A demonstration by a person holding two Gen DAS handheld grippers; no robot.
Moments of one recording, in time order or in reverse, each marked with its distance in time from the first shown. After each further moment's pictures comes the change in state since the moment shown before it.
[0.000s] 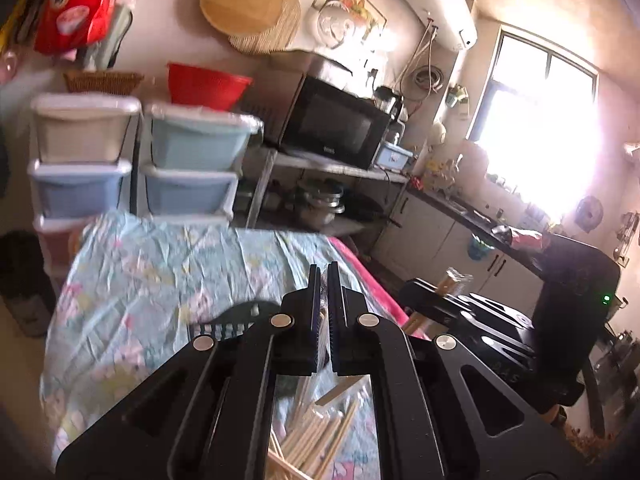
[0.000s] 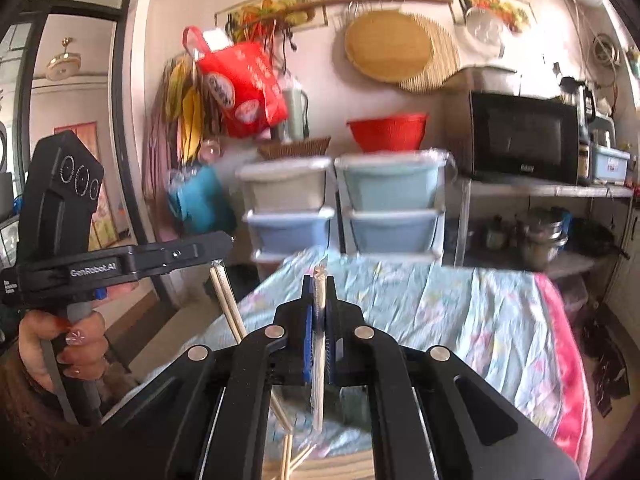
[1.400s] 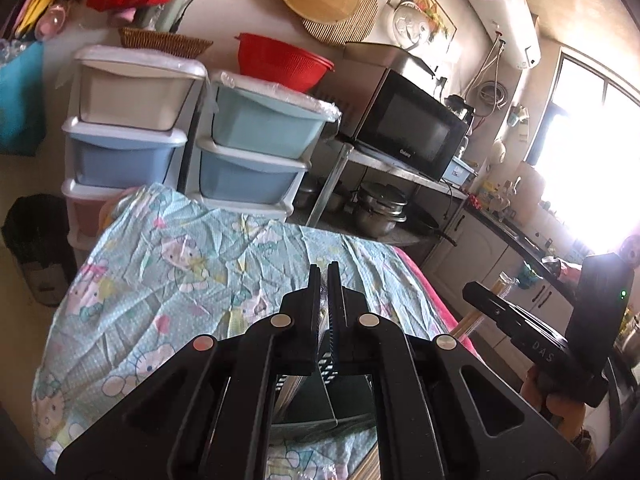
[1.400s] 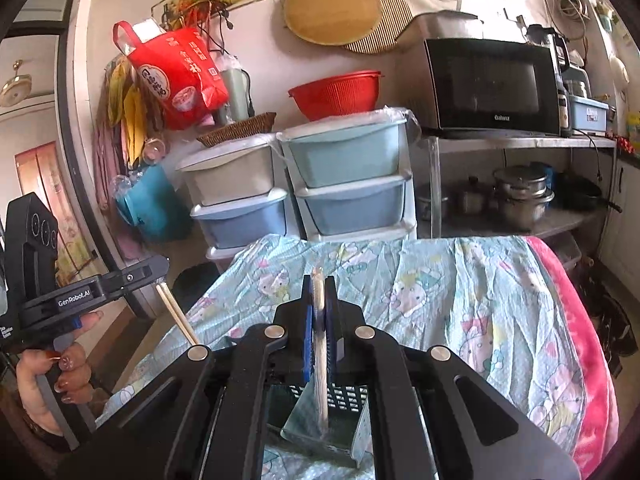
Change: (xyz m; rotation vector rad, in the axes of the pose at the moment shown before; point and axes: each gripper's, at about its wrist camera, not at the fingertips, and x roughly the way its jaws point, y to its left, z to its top) left arm 0.070 0.098 -0.022 -0.132 -0.004 0.153; right arm 0.094 -0.068 -0.026 0.136 0.079 -0.103
